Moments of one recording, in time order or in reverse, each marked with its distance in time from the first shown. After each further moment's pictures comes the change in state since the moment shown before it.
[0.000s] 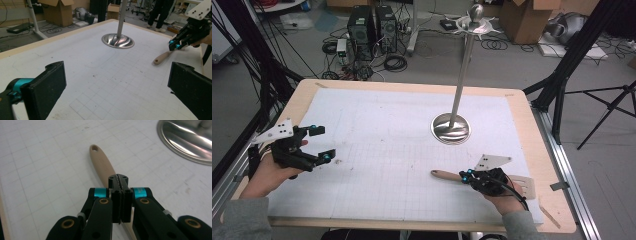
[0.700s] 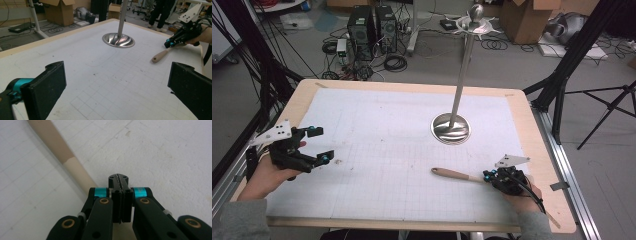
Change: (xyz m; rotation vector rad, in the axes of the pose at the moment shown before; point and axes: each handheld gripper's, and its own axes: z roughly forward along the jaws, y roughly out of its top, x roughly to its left) left arm -0.002 -0.001 -0.003 -0.002 0.004 -0.003; right arm -0.039 -0.046 -0.020 0.116 -0.193 0.167
